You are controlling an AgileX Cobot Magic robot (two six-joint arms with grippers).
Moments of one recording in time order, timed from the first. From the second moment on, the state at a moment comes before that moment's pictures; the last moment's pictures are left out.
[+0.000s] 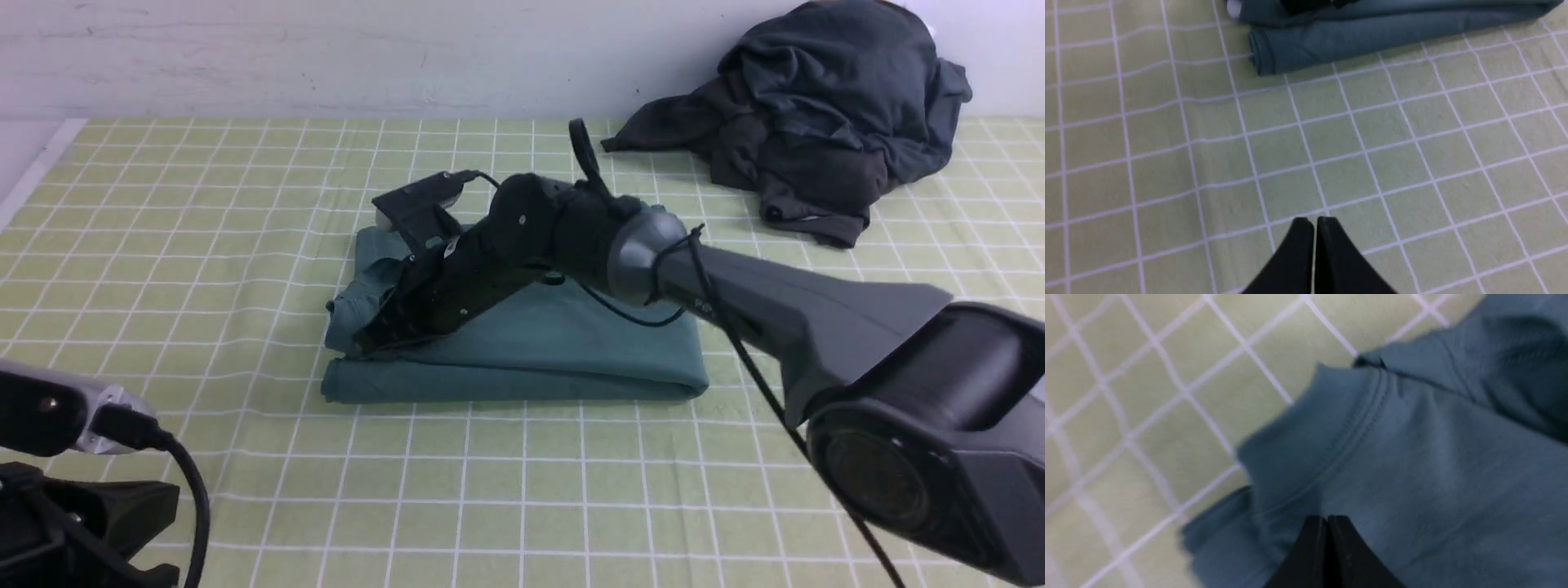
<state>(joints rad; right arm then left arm) 0.66 2.43 -2.16 0.57 0.84 -0.46 -0.11 0.62 -0.47 -0.40 0.62 0.37</state>
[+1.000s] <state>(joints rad) 0.21 0.99 -0.96 0.07 0.43 -0.14 -0.11 0.11 -0.20 -0.38 0.32 0.49</state>
